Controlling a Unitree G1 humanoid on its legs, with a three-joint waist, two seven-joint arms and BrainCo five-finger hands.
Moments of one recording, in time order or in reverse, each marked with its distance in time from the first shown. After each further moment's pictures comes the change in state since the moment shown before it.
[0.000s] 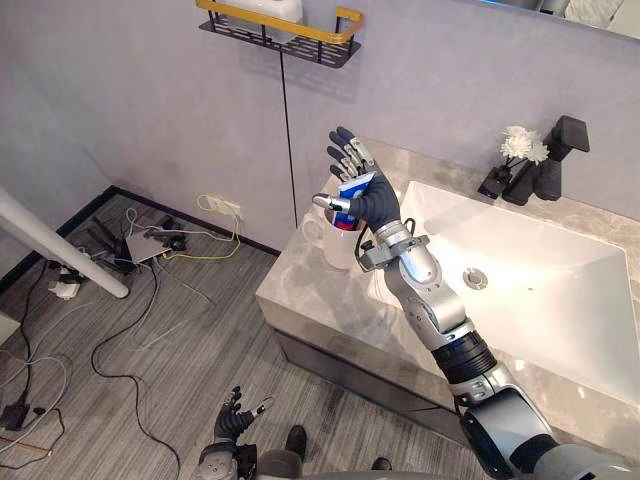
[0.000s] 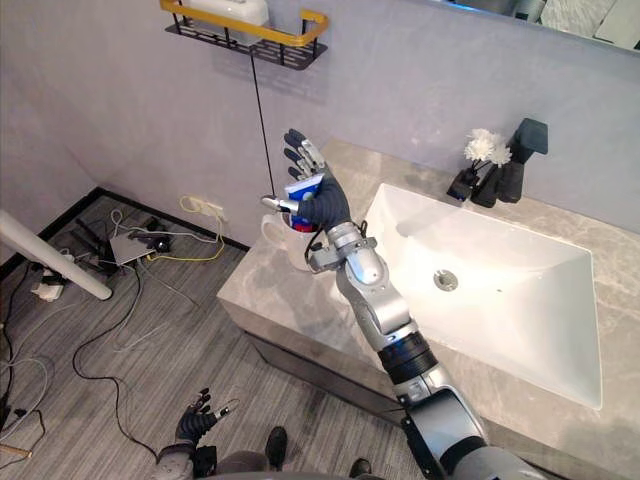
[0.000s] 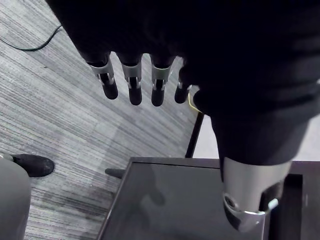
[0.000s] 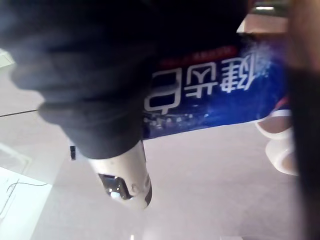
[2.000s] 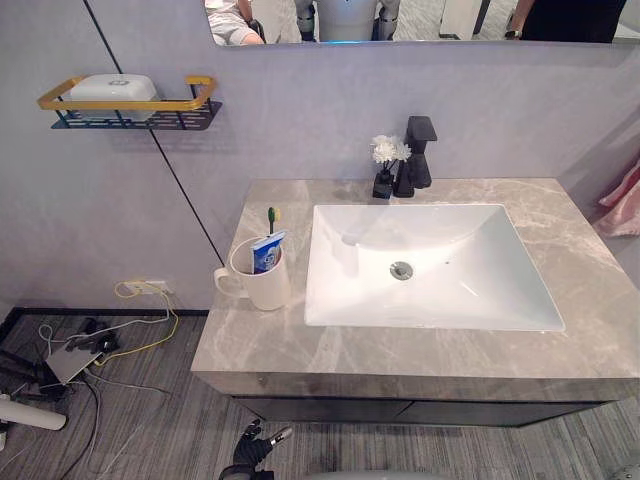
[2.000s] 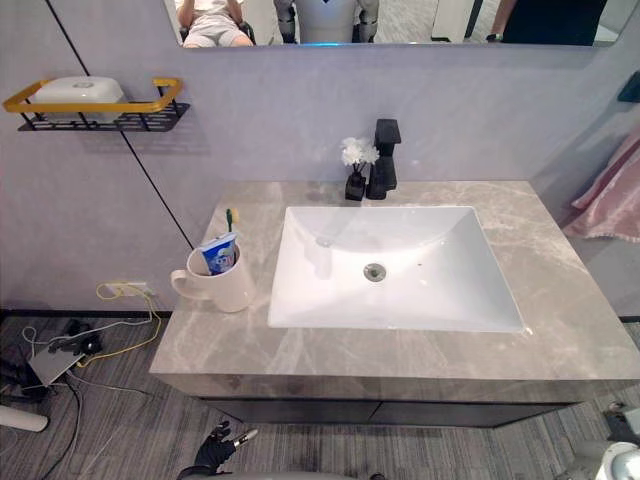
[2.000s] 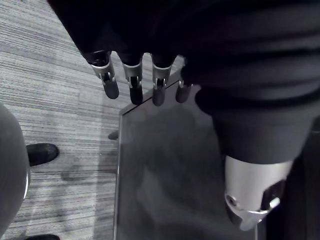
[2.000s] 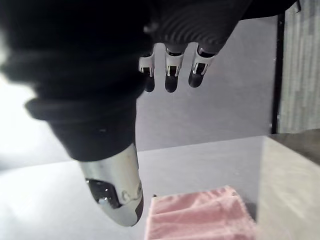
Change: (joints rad) left arm -0.017 -0.046 -0.030 0.166 0.033 0.035 -0.026; right arm 0.718 0.039 -1.216 -0.099 -0.078 -0.045 -0.395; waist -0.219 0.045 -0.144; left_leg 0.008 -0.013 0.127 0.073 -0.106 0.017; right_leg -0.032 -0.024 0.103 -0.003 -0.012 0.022
